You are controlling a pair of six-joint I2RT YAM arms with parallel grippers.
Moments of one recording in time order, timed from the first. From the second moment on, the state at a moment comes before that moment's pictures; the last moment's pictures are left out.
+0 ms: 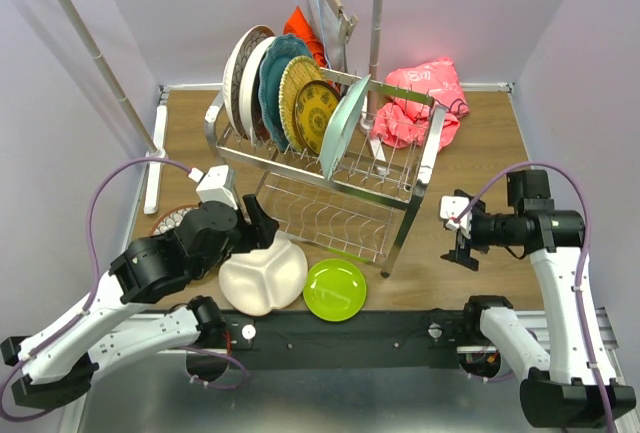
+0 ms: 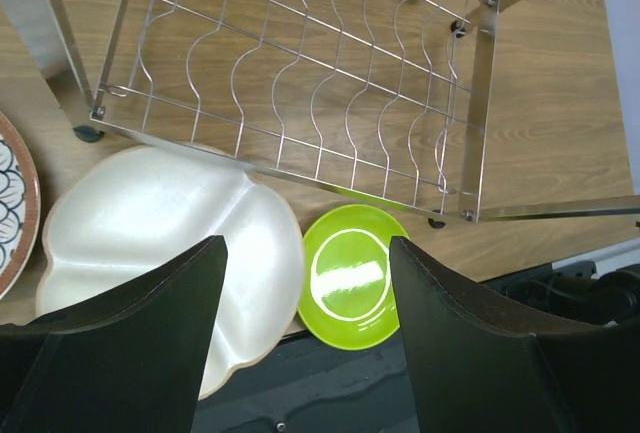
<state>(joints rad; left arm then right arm) -0.98 0.66 1.01 -0.95 -0.45 -0.82 -0.03 0.82 1.00 -1.32 -0.76 -1.36</state>
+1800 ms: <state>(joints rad) -0.02 0.68 0.63 -0.79 -0.24 -1.13 -0.03 0.96 0.94 -1.02 -0.73 -0.91</state>
